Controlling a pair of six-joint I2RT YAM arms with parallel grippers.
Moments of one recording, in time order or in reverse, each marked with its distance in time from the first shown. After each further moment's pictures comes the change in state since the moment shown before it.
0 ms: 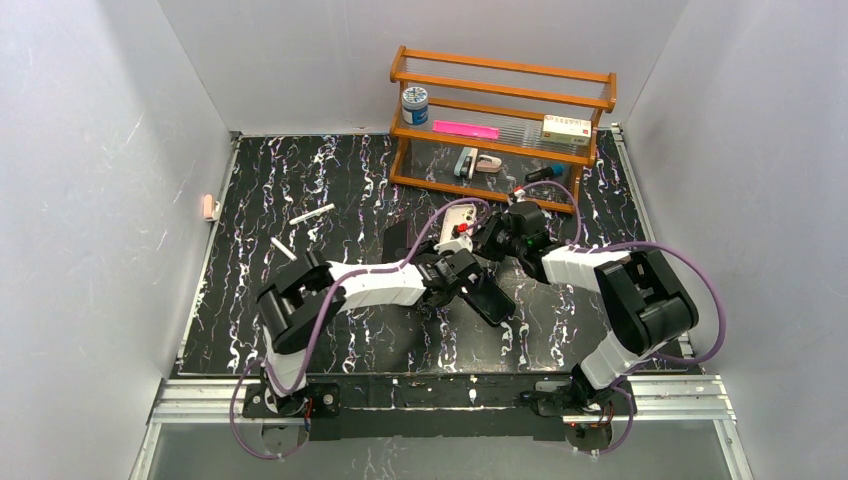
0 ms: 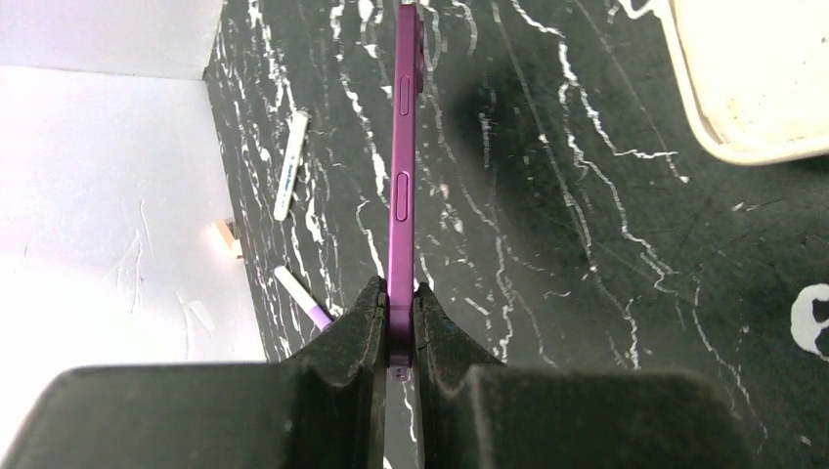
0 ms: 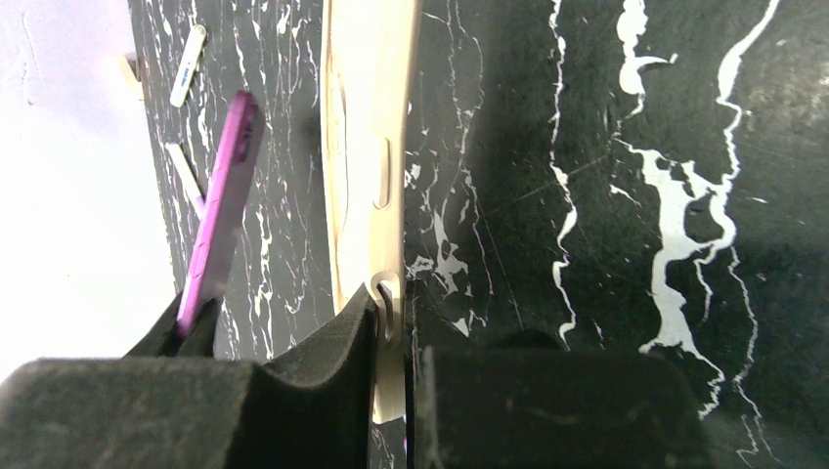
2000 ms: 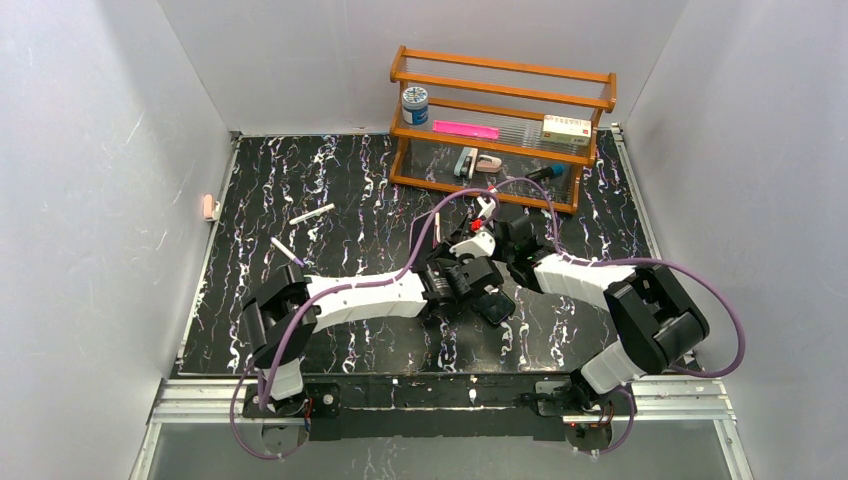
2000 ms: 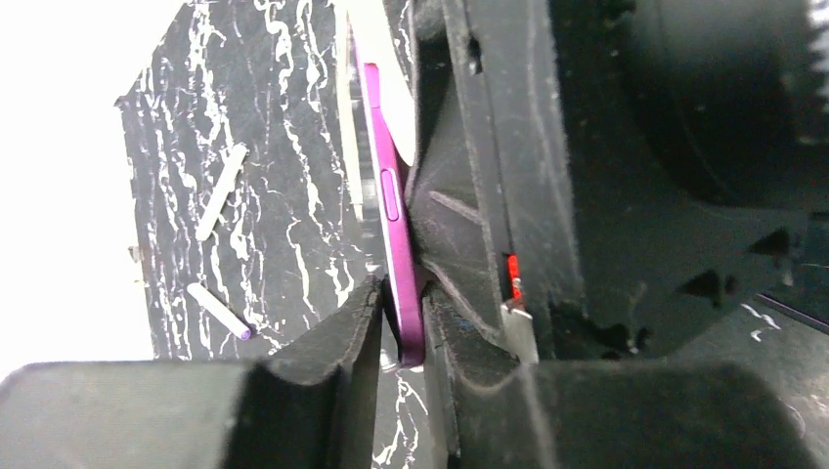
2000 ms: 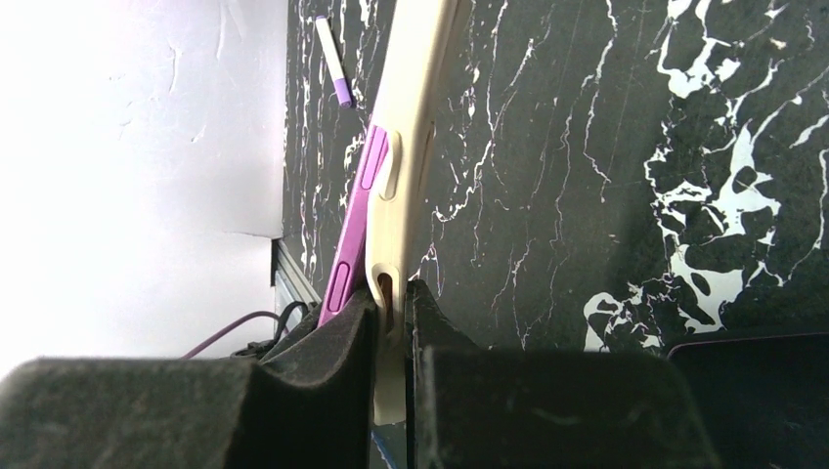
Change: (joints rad) left arm -0.125 -0.073 0.114 -0.095 0.085 -0.228; right arm 0.162 -0.103 0.011 0.047 -0.142 0.092
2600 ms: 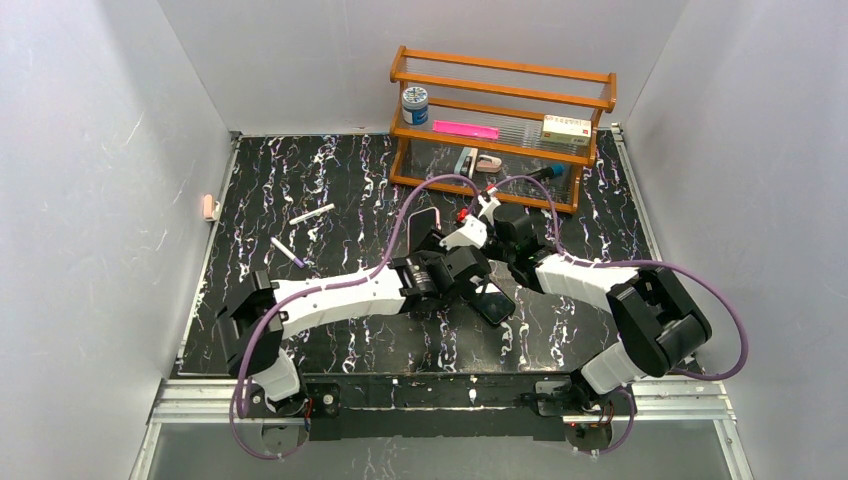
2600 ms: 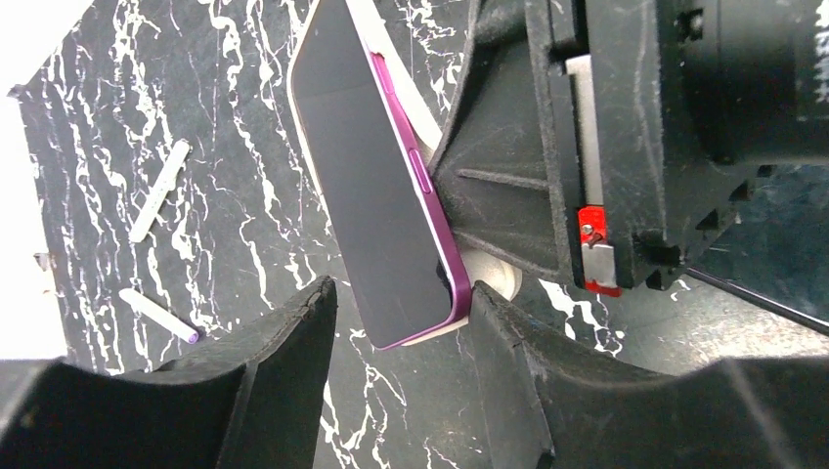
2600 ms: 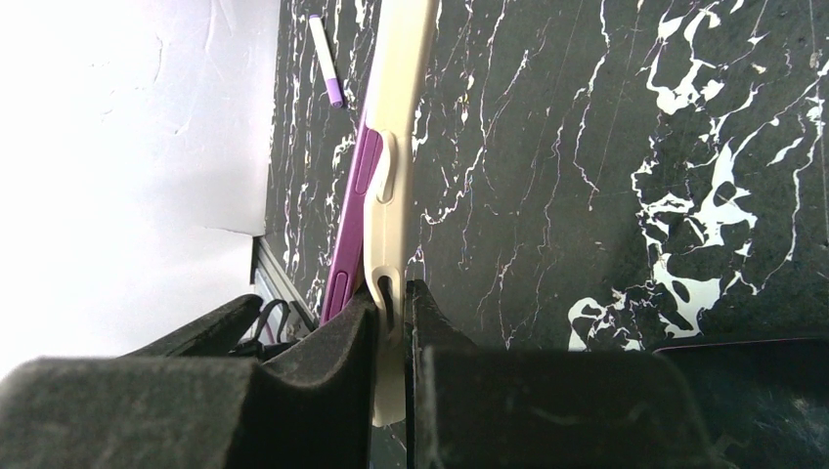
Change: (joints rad) left arm 0.020 -0.130 -0.024 -0.014 0.135 -0.043; right arm -0.006 -0.010 0.000 -0.010 0.011 -0.055
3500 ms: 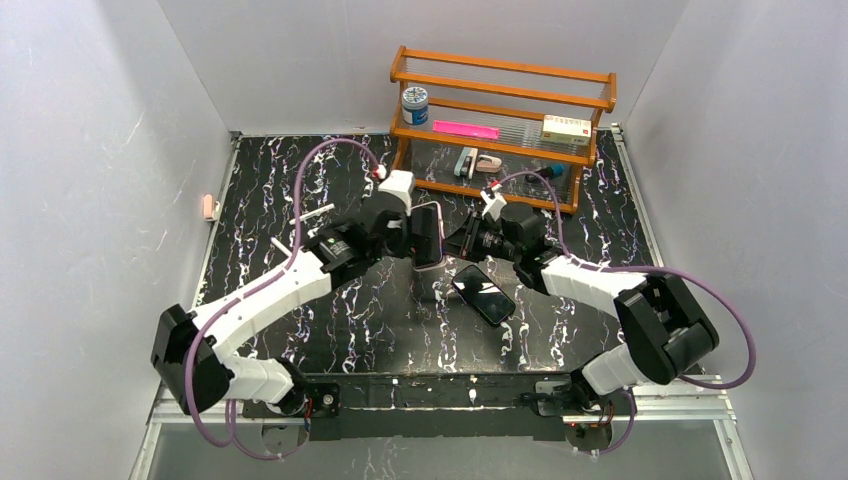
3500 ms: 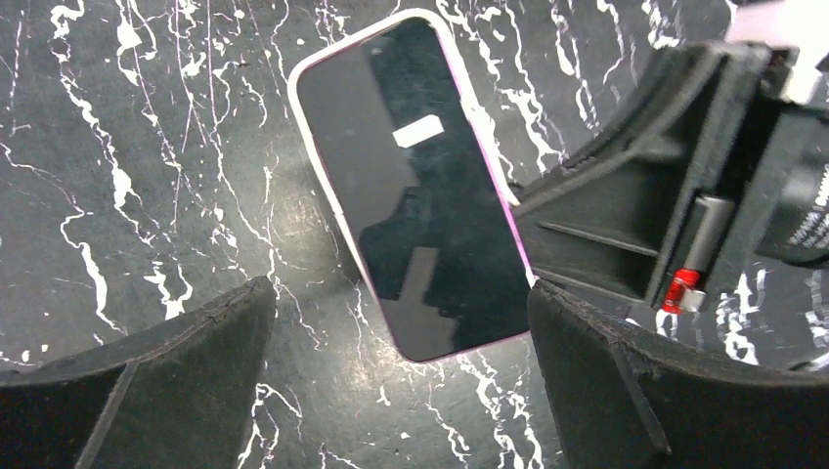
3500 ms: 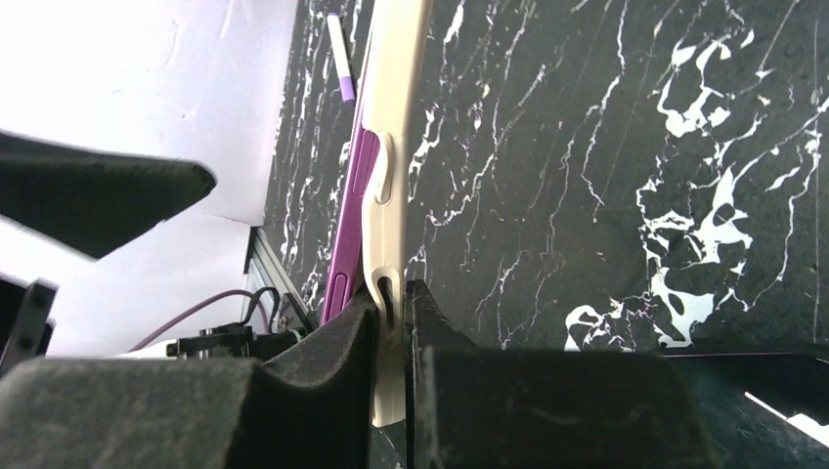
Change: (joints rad) left arm 0.345 -0.306 -0.145 0.139 0.575 -0.178; right arm -0.018 -0.039 -0.021 0.038 -0.038 -0.053
